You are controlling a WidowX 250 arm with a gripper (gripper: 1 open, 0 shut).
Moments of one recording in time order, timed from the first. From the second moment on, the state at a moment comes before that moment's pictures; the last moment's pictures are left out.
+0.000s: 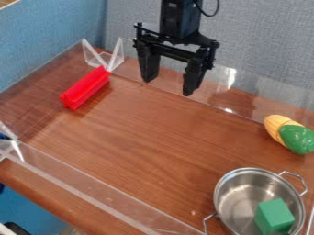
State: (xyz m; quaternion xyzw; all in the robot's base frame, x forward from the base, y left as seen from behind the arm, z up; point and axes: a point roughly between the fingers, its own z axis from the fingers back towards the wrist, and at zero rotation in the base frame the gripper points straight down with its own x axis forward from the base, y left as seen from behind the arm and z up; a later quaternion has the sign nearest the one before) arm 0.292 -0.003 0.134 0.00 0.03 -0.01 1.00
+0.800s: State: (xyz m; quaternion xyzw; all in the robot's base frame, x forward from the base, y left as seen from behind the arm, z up) arm 0.323 -0.084 0.069 0.00 0.06 -0.17 0.98
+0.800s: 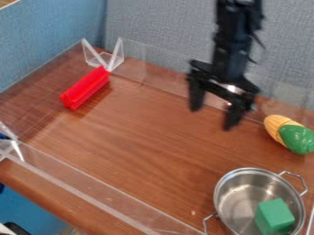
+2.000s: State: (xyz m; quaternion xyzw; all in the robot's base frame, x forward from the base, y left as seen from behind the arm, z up) arm 0.382 -0.171 0.025 0.03 0.08 -0.24 0.97
